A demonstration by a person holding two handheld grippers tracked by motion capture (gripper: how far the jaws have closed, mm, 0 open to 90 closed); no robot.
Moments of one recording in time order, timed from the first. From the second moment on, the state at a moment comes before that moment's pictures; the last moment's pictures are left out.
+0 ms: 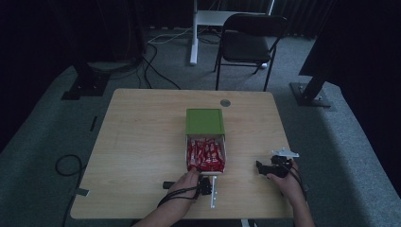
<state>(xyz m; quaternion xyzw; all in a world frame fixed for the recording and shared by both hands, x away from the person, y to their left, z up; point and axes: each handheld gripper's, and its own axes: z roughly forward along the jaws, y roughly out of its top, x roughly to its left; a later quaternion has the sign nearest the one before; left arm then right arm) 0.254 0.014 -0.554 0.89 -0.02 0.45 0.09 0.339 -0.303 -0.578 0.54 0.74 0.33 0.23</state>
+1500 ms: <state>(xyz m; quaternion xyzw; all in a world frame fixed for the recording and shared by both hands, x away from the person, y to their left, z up) 0.216 0.044 -0.496 0.90 0.05 0.33 0.28 0.339 -0.303 -0.578 0.54 0.74 0.33 0.23</state>
